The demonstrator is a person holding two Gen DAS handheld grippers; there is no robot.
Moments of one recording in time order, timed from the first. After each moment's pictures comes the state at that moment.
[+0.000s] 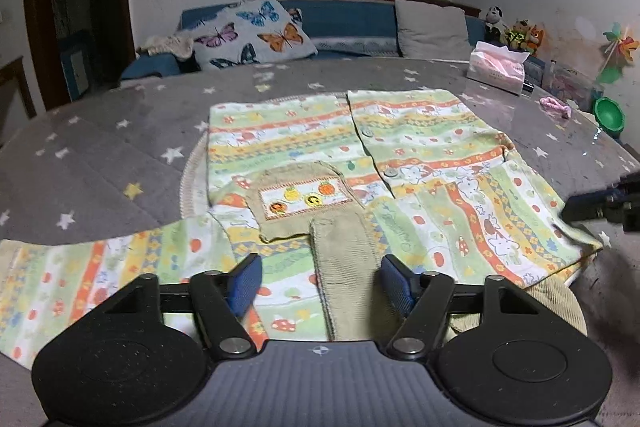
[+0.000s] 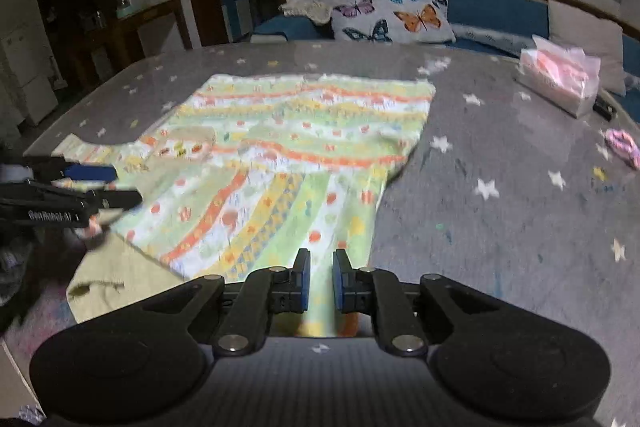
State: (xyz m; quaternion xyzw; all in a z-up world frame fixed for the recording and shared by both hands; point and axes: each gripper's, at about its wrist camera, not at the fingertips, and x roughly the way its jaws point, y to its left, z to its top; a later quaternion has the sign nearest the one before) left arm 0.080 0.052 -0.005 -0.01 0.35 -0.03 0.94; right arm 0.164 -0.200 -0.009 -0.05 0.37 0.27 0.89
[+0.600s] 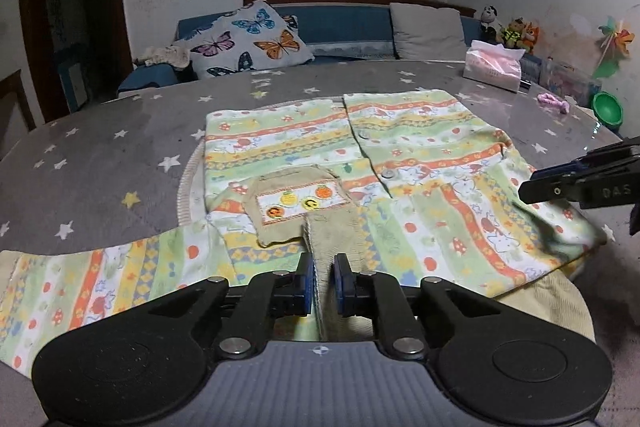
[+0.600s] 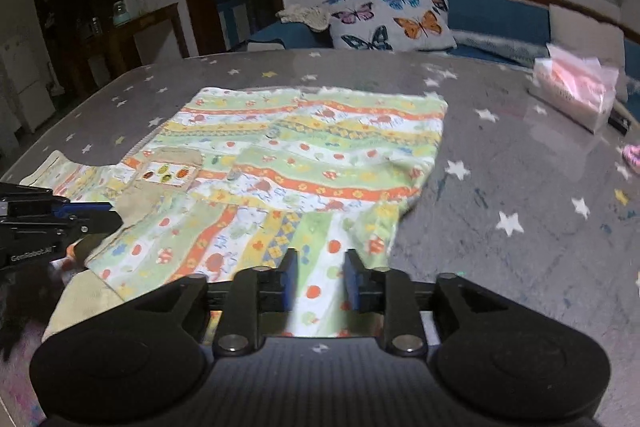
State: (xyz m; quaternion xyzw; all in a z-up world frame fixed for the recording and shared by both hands) left arm 0.076 0.051 -0.004 0.01 0.33 -0.03 0.94; right arm 0.187 -0.172 -0.019 -0.06 0.37 0.27 0.89
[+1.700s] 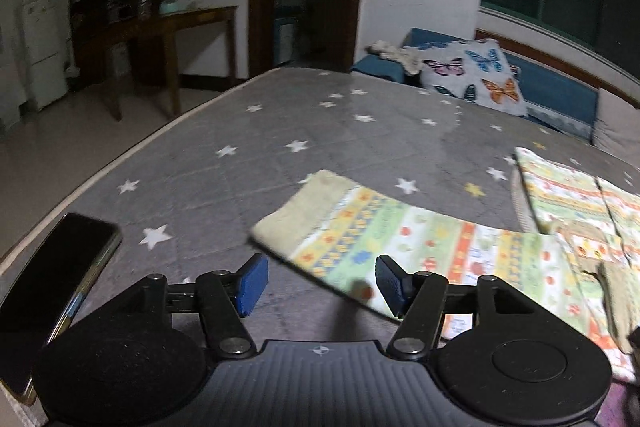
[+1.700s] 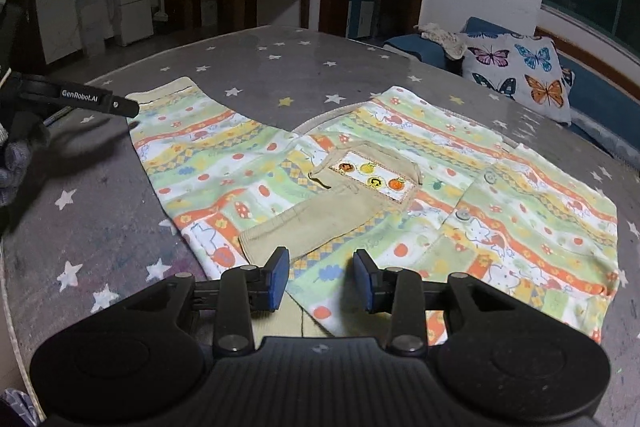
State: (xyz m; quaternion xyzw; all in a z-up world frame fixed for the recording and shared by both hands) left arm -0.021 0.230 0.001 -0.12 0.30 0.27 0.91; right arm 0.124 -0.042 -0.027 -0.18 0.32 0.41 0.83
